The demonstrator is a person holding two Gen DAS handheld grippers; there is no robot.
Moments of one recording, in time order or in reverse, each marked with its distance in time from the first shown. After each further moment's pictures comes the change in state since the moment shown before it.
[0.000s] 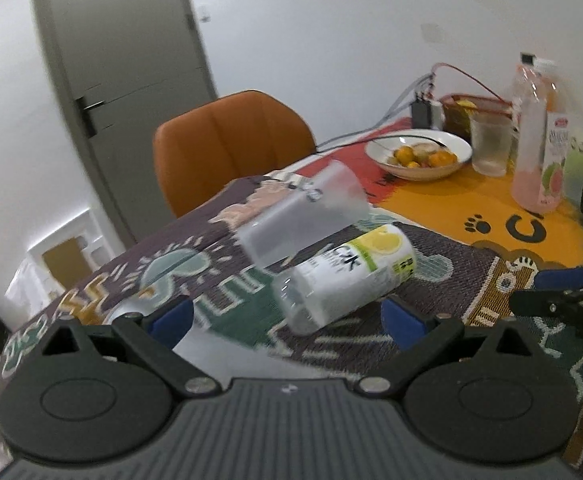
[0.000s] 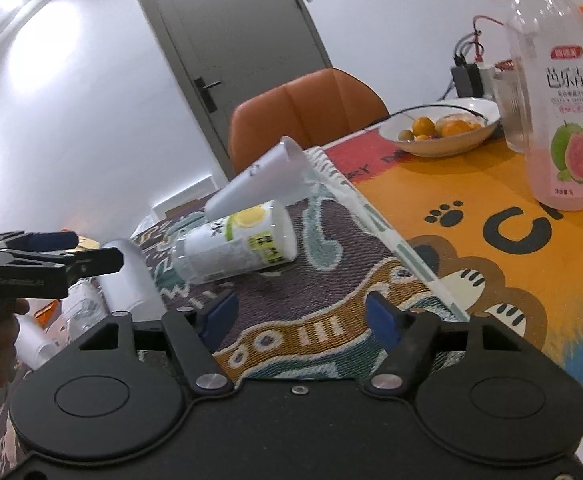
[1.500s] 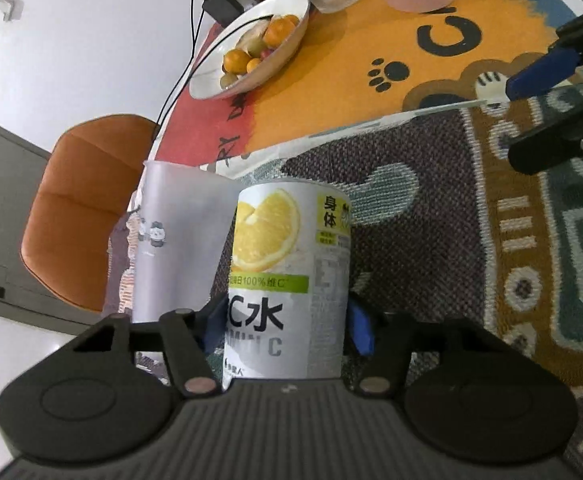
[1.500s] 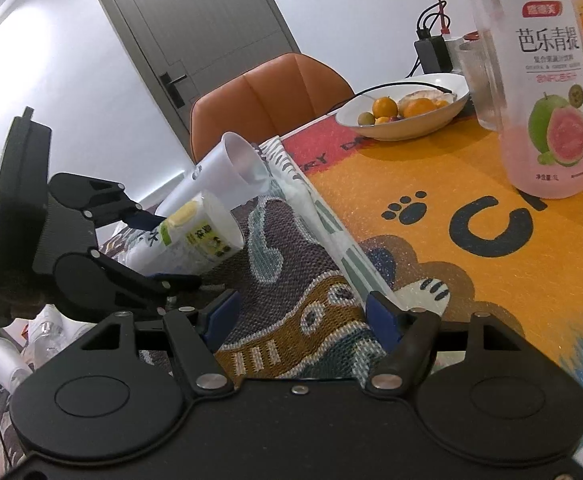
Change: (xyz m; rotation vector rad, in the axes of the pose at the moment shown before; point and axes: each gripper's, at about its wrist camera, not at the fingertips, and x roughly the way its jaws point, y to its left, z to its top) left arm 0.121 -0.087 0.021 0.773 0.219 -0.151; right arm 0.021 -0.033 0.012 0.062 0.038 -0.041
